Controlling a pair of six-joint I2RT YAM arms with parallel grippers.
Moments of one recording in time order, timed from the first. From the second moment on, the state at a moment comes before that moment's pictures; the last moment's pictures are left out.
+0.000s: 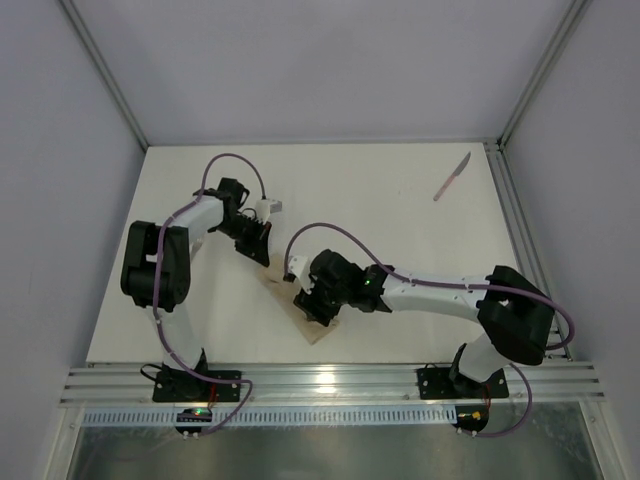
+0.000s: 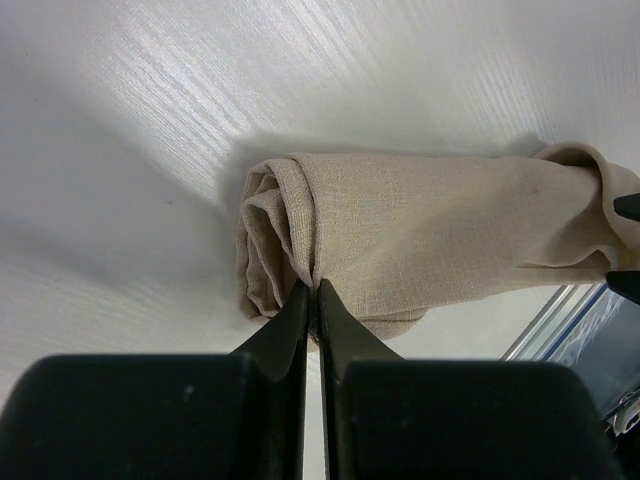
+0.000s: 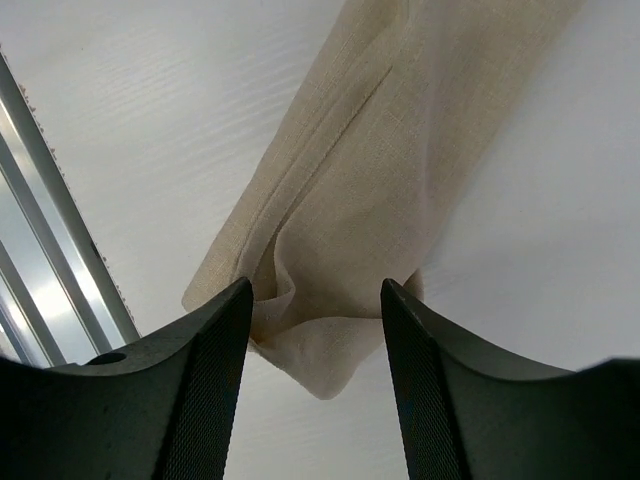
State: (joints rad) left arm -0.19 1.88 1.26 -0.81 0.63 0.39; right arm 1.06 1.55 0.93 -0.21 -0.12 -0.07
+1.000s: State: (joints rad) left arm -0.19 1.89 1.25 -0.83 0.62 0.45; right arm 1.11 1.68 0.97 -0.38 -0.17 -0.07
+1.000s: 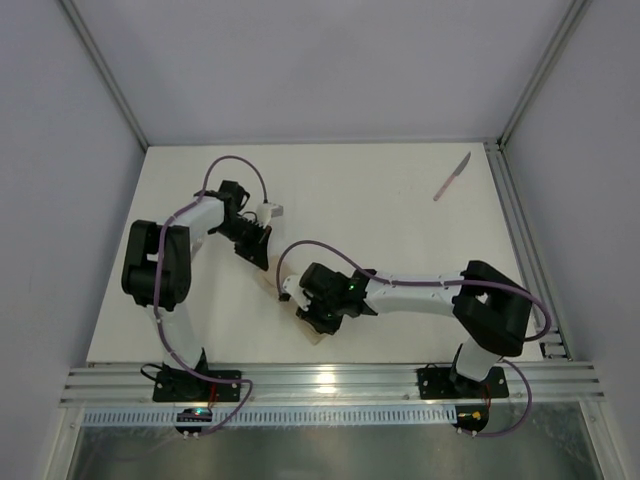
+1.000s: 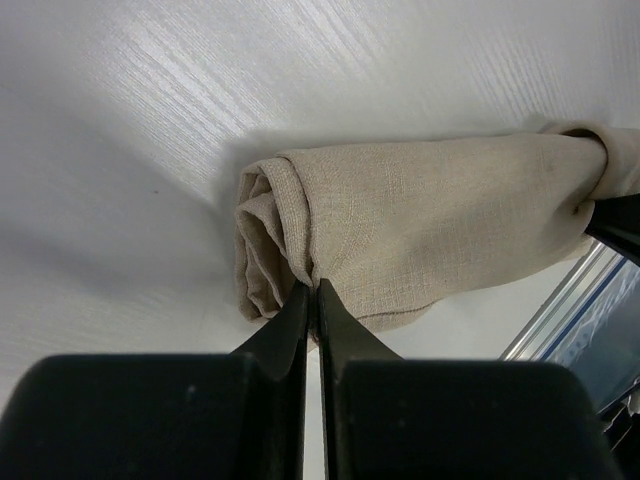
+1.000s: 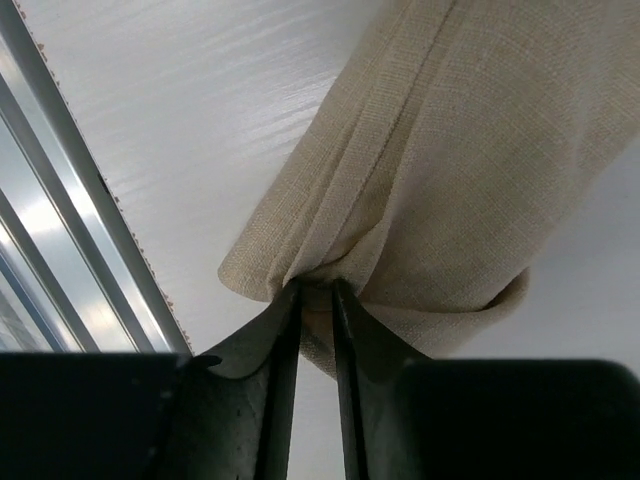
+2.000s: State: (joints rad) left arm -0.19 1.87 1.19 -0.83 0.63 0.47; right arm 0.68 2.05 1.23 0.04 -0.64 0.28
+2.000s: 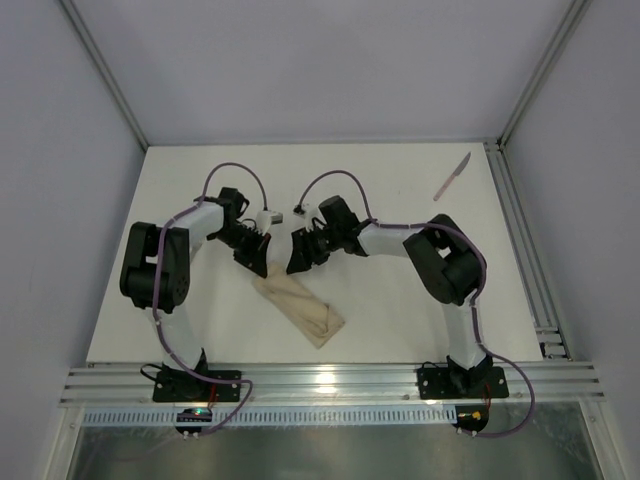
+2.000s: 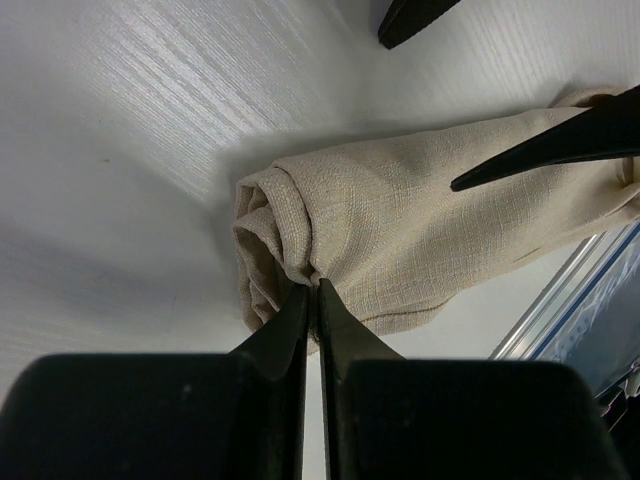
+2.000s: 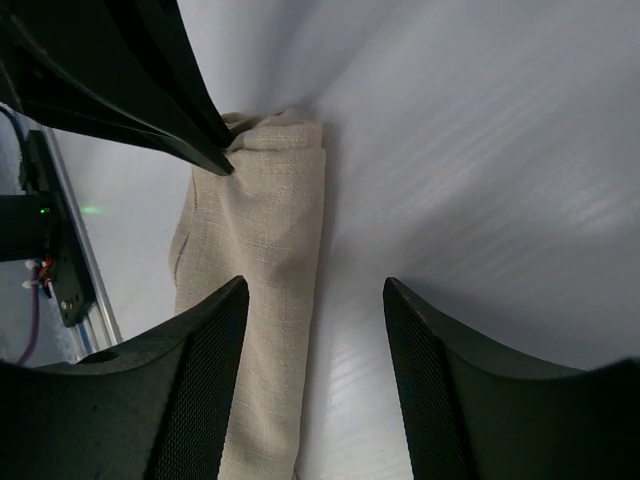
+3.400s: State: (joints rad) left arm -0.23 1.52 1.13 -0.76 0.47 0.73; right arm 0.62 2.43 1.92 -0.74 -0.86 -0.17
